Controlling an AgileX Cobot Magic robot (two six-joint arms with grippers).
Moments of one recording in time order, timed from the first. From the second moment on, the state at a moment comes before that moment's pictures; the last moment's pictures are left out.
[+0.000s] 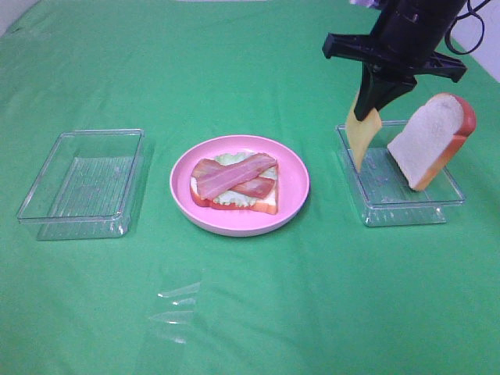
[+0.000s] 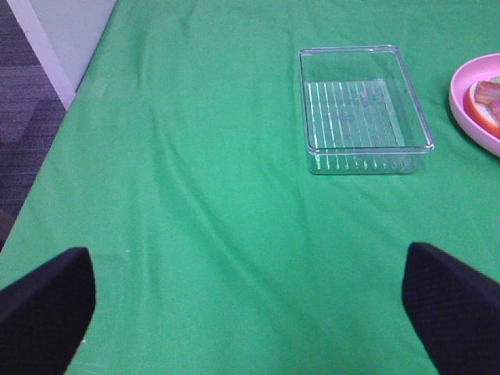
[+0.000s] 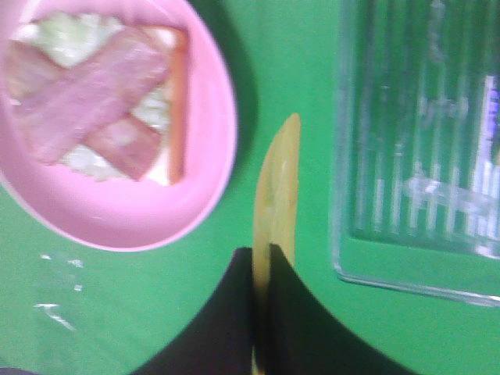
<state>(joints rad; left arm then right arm) 0.01 -0.01 -0.51 0.05 1.08 -0.03 0.25 1.95 -1.67 0.30 1.16 0.08</state>
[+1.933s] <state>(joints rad) 0.01 -0.01 -0.51 0.05 1.08 -0.03 0.39 2.29 -1.70 0.79 0.85 -0.25</state>
